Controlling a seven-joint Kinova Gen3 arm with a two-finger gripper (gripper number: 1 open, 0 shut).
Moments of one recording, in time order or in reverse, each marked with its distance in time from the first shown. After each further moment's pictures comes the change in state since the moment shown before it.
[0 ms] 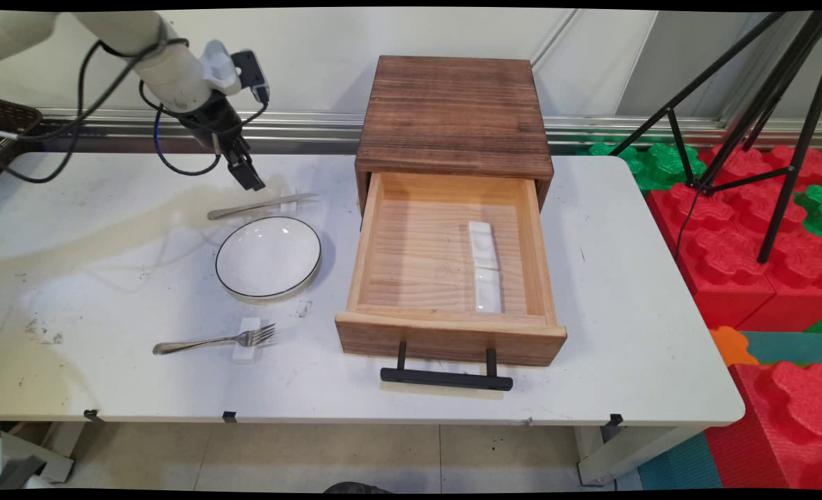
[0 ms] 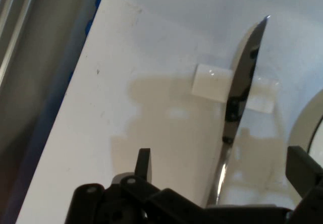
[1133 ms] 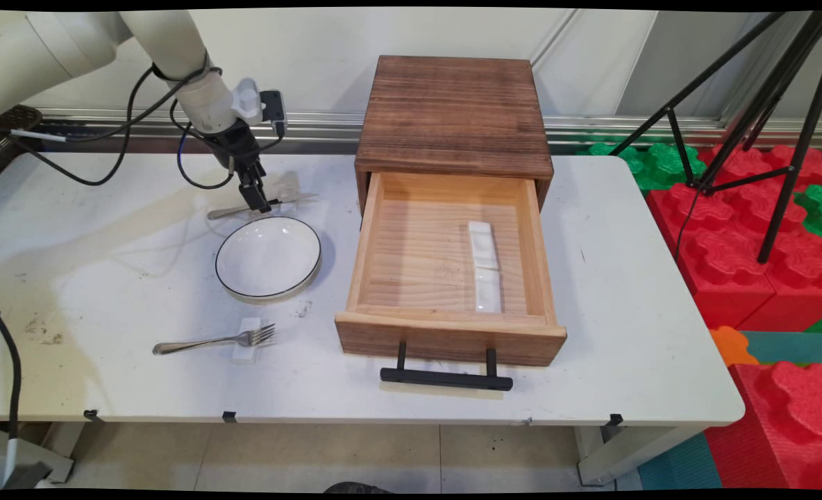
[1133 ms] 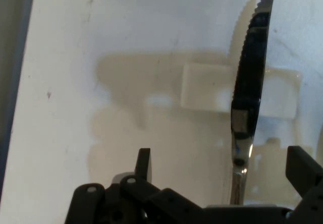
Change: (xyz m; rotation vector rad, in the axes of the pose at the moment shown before) arm 0.010 -0.025 0.077 -0.117 -0.073 0.151
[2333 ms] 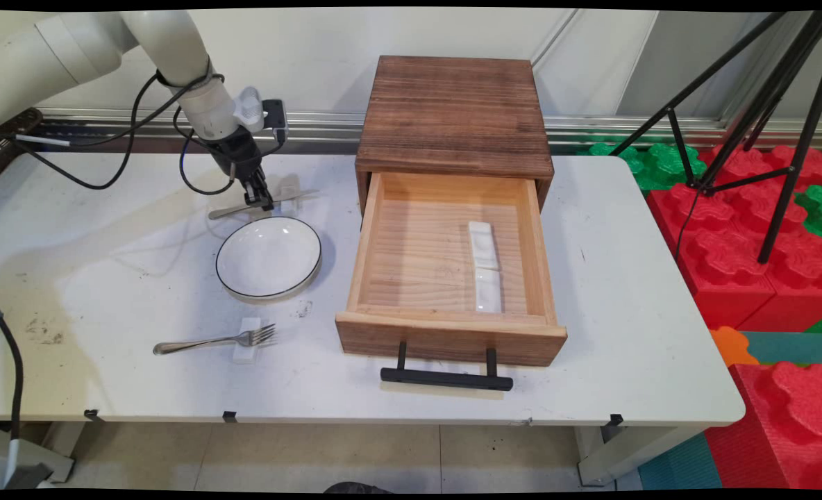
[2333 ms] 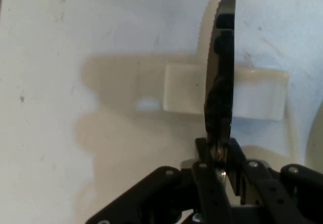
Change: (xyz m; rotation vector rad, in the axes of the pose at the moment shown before) arm -0.003 0.000 0.012 -0.043 0.006 0.005
